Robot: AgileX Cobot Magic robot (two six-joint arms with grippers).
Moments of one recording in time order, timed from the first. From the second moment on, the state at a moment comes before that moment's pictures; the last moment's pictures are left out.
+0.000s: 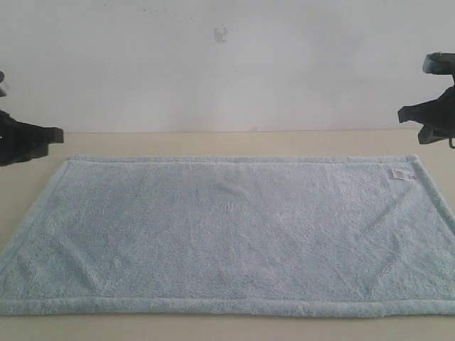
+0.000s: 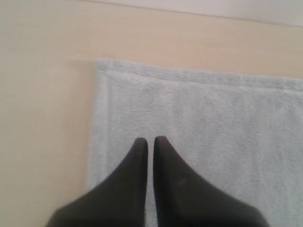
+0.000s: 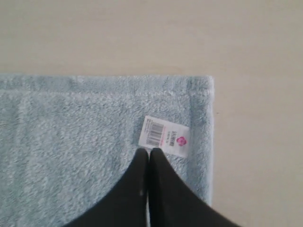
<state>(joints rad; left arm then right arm) 0.11 1.78 -1.04 -1.25 0.18 1.17 -0.19 2.08 -1.61 0.35 0.66 -0.39</state>
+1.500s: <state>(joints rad) 0.11 0.12 -0.20 -1.01 0.17 0.83 0.17 0.21 -0.37 0.42 0.38 -0.31</state>
